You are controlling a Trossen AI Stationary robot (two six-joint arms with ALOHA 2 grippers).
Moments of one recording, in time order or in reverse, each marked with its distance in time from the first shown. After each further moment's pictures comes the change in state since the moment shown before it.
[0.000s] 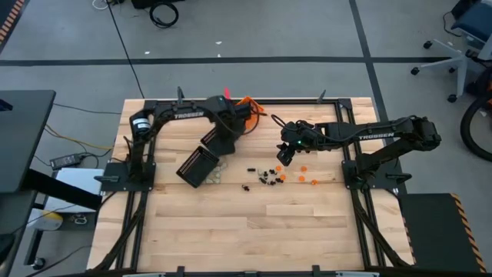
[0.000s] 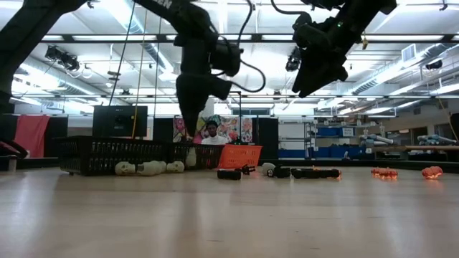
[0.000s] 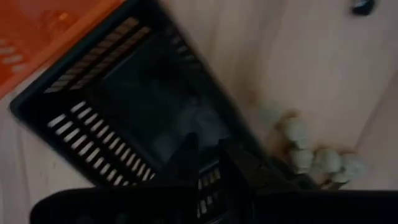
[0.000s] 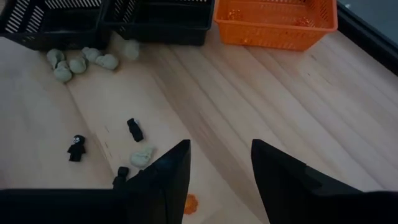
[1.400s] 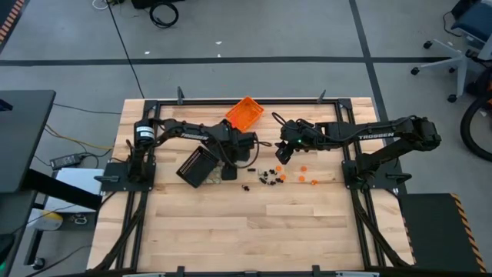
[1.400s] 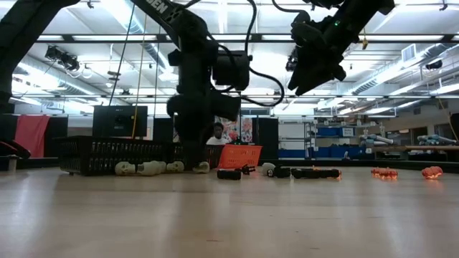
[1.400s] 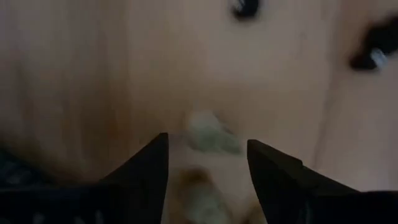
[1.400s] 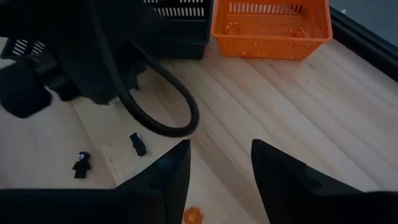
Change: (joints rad) left arm -0.206 0.021 -0.250 0.363 0.095 -0.053; right arm -0.005 0.000 0.000 0.039 0.011 0.023
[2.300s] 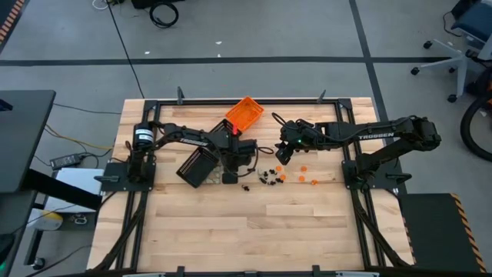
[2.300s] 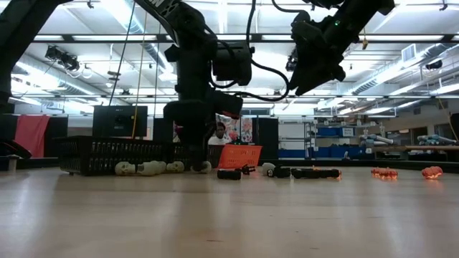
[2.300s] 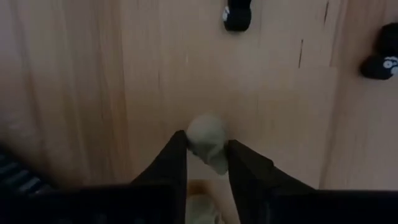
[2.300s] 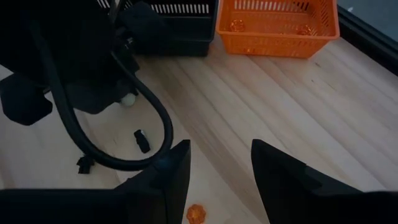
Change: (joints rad) left arm -0.057 -0.005 -0.025 0.041 -0.104 -0.013; right arm 0.000 0.000 0.000 -0.001 -0.015 -0.008
